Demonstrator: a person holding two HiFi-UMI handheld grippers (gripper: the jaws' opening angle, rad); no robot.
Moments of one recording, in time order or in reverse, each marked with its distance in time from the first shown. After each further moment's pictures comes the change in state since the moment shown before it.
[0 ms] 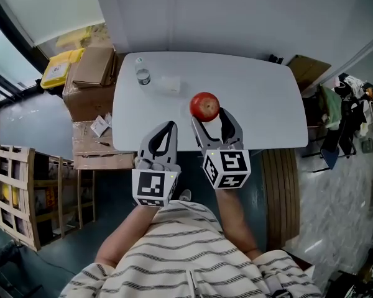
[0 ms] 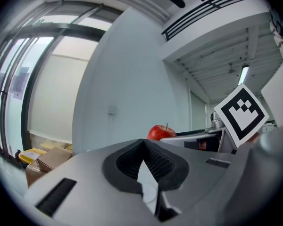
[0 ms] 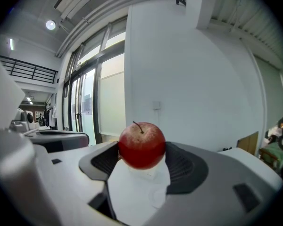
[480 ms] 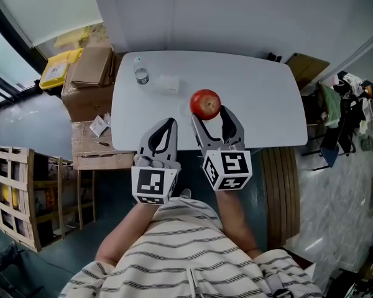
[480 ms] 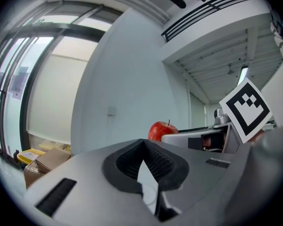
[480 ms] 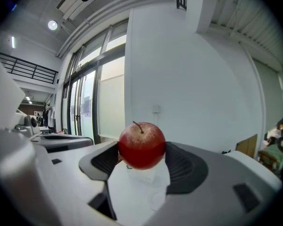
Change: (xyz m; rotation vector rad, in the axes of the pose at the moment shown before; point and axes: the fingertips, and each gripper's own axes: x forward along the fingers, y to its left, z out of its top) left arm 0.006 0.001 0.006 -0.002 -0.014 -0.009; right arm -0.005 0.001 0.016 -0.008 -0.036 -0.013
